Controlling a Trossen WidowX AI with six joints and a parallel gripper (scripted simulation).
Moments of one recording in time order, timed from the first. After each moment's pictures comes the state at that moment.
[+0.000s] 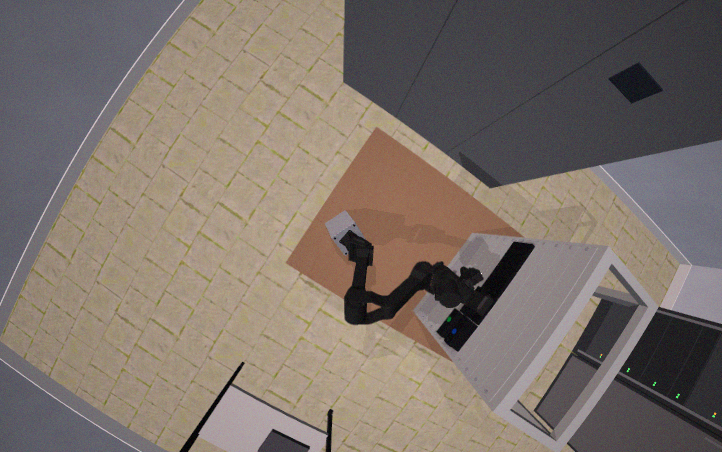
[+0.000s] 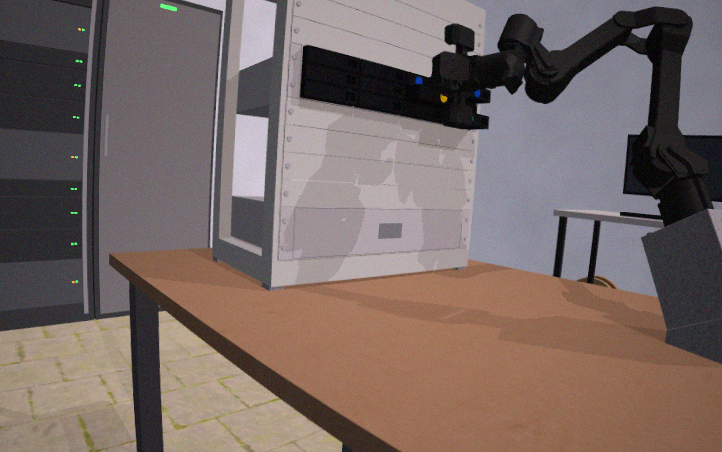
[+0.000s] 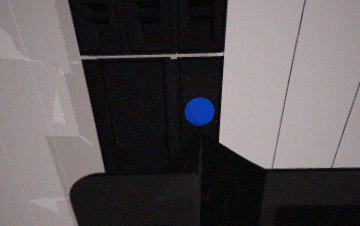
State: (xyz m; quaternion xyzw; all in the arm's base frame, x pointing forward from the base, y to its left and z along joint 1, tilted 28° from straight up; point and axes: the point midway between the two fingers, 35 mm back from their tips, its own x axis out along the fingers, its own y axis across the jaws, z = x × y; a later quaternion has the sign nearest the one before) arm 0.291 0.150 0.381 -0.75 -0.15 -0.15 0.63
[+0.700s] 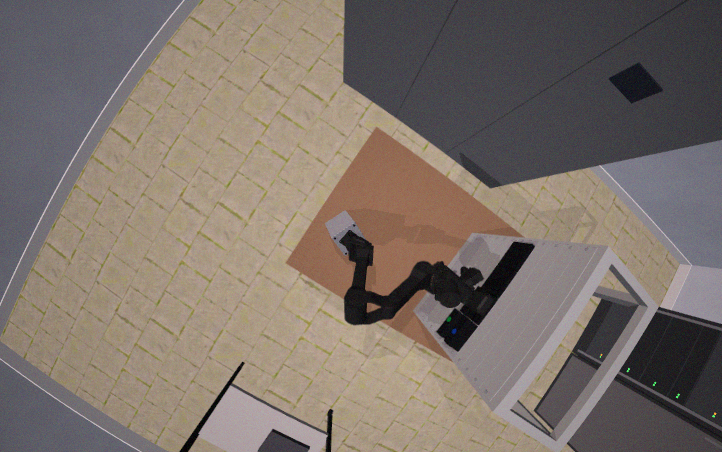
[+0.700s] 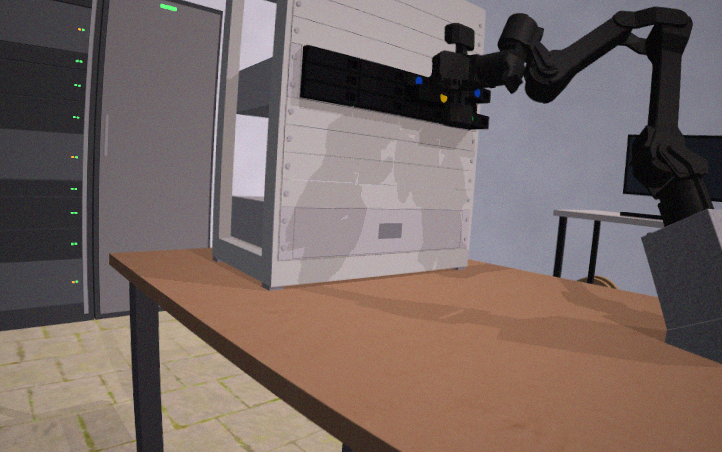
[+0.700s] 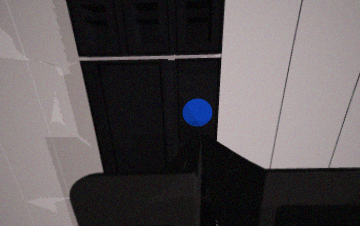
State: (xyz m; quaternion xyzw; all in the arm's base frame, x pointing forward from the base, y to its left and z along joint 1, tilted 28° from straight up) arm 0.290 0.151 0.381 -0.75 -0.15 -0.15 0.63
